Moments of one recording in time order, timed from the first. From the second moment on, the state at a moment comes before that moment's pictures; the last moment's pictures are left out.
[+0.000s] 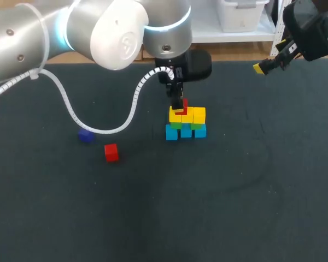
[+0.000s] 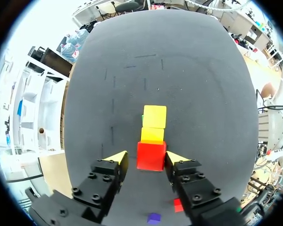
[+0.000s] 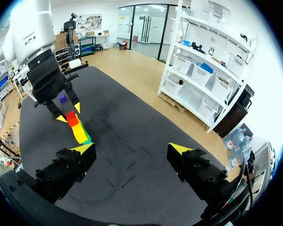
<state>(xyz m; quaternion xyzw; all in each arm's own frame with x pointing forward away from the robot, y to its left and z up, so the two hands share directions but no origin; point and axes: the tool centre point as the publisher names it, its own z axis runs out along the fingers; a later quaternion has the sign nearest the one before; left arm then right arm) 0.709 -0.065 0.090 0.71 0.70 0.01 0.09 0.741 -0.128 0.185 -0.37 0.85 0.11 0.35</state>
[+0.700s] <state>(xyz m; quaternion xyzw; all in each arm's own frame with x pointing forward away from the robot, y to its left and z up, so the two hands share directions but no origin) 0.707 -0.066 0.088 0.71 0.70 0.00 0.09 0.741 -0.128 0.185 -0.37 0.85 0.11 0.35</state>
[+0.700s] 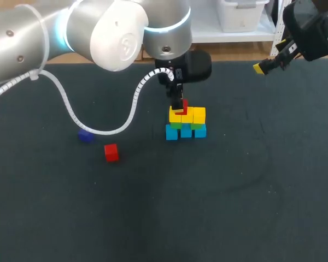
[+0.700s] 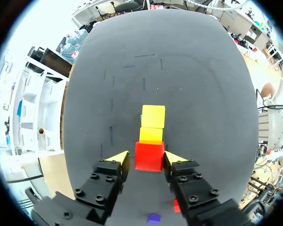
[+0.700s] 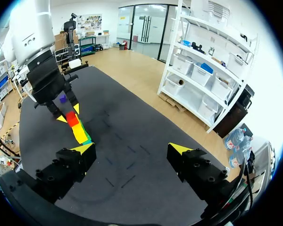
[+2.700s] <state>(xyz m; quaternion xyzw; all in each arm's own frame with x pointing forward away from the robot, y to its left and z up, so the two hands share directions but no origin) 0.598 0.042 0.077 0.43 0.90 0.05 0.09 0.741 -0.128 0.185 -0.37 0.85 0.11 0.35</state>
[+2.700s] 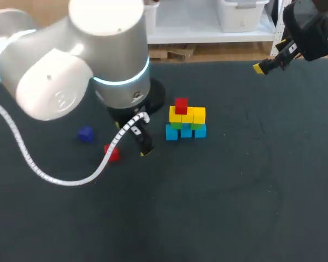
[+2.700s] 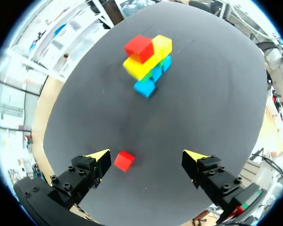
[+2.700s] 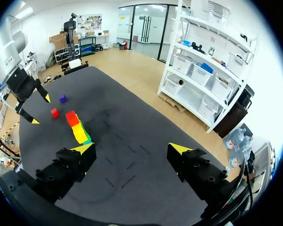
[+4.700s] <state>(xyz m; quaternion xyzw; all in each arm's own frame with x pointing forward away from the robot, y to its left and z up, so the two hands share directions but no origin) 0.630 0.112 0.010 0.58 0.81 0.01 -0.06 0.741 -0.128 0.185 -0.37 0.85 0.11 0.35</state>
